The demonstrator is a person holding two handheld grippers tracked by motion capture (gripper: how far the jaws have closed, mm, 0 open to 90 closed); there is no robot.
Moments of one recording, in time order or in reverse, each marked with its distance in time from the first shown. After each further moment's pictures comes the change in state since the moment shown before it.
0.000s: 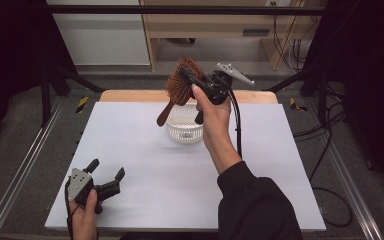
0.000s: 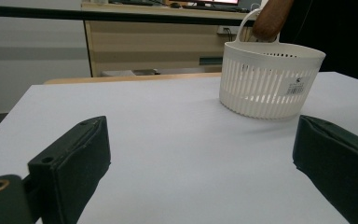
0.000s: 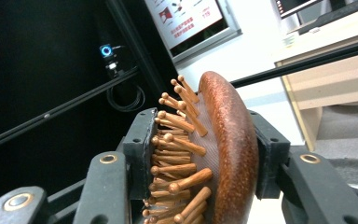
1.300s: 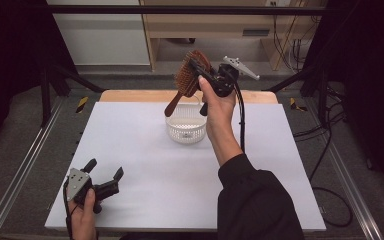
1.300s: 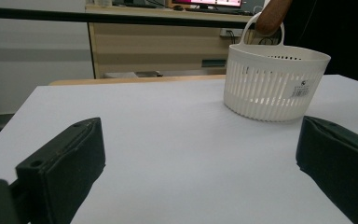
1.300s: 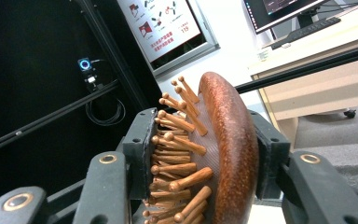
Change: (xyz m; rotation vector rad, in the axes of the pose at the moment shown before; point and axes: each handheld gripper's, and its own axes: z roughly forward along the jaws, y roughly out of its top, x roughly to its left) left arm 0.004 0.000 -0.001 -0.012 0.010 -0.009; right arm -0.019 0.012 0.007 -0.045 -0.076 -0.007
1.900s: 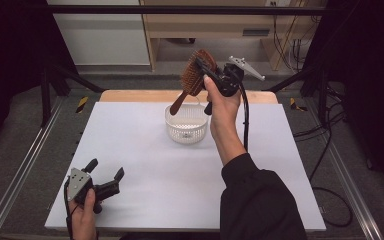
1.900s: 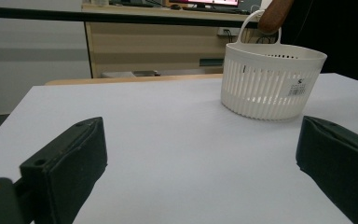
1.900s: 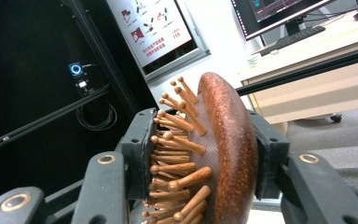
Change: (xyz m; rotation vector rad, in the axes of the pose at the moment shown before) left arm -0.001 0.000 0.001 0.003 -0.011 0.003; right arm -0.009 0.005 -0.006 -0.021 -0.033 -0.006
